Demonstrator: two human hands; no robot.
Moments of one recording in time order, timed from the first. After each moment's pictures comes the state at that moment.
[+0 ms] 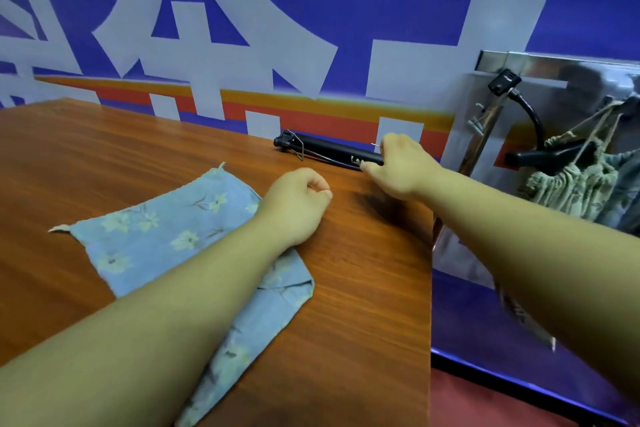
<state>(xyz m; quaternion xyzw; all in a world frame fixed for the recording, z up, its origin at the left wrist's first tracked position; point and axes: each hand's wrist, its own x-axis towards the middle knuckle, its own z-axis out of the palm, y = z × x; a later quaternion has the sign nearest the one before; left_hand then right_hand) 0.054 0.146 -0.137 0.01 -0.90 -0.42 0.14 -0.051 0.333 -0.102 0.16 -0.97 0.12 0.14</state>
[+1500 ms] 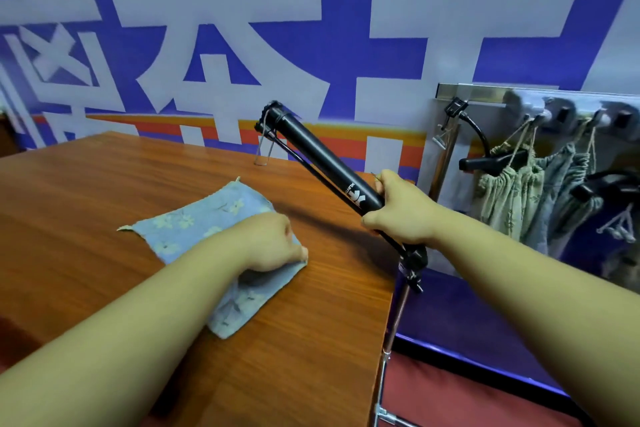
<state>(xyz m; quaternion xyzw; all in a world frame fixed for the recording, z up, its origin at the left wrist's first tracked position) 0.165 0.140 -0.096 0.04 -0.99 -0.14 -0.06 0.098 0.369 -0.078 0.20 -0.92 0.33 0.00</state>
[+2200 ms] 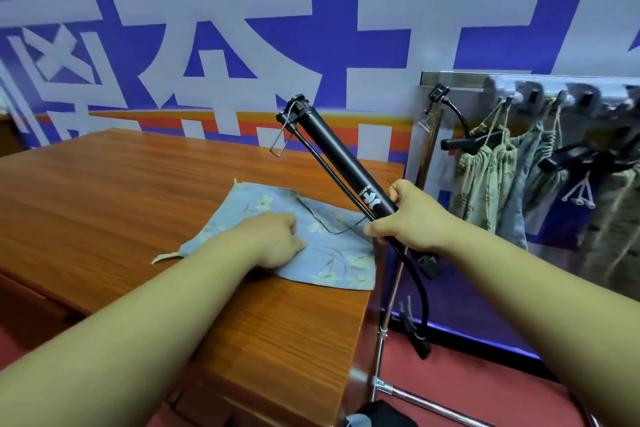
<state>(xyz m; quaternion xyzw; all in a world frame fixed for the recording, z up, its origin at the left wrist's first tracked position) 0.199 0.159 -0.109 0.05 -0.99 -0.05 -0.10 0.165 0.404 -0.096 0.14 -0.89 0.43 -0.04</state>
